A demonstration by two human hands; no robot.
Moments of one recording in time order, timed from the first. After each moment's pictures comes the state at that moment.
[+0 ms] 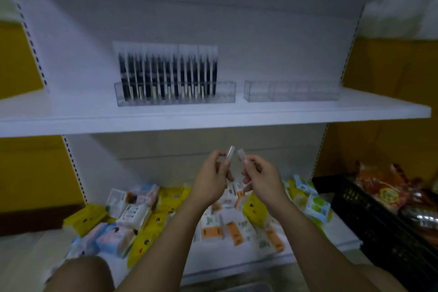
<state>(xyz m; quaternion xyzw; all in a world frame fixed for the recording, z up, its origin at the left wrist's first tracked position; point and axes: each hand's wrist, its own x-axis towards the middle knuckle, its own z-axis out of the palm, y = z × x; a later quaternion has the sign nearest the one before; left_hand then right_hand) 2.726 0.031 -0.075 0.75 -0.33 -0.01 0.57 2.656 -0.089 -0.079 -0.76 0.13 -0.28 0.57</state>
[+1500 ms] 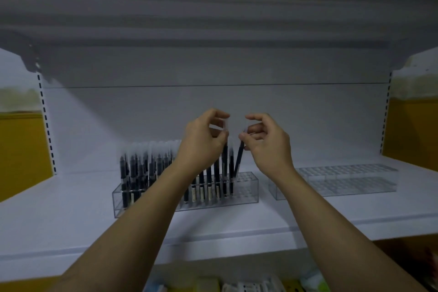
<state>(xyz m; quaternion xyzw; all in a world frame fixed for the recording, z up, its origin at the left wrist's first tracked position) 2.867 0.012 0.172 0.75 -0.39 0.25 0.48 2.823 -0.136 0.148 -0.75 -0.03 -0.48 0.46</state>
